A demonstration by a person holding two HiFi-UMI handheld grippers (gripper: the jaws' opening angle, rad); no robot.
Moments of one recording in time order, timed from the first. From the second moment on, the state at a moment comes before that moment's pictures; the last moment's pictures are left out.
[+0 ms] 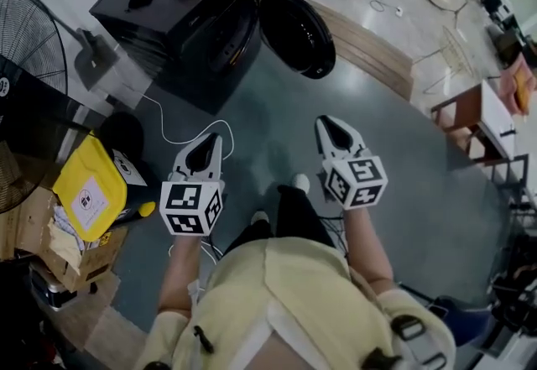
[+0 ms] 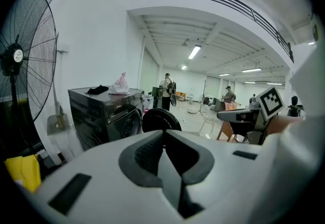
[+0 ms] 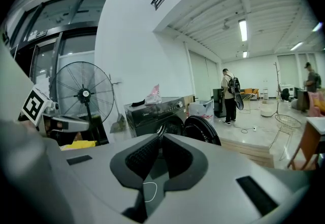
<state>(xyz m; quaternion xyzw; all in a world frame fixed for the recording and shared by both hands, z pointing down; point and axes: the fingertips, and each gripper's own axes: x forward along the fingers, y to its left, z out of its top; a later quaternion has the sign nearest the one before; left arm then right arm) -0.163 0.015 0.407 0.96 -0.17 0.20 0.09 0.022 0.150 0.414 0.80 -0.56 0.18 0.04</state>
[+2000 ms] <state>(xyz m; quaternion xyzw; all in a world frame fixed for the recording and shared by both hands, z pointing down) 0.133 -0.130 0.504 0.91 -0.28 0.27 0.14 0.404 -0.031 0.612 0.73 -0.59 0.29 0.19</state>
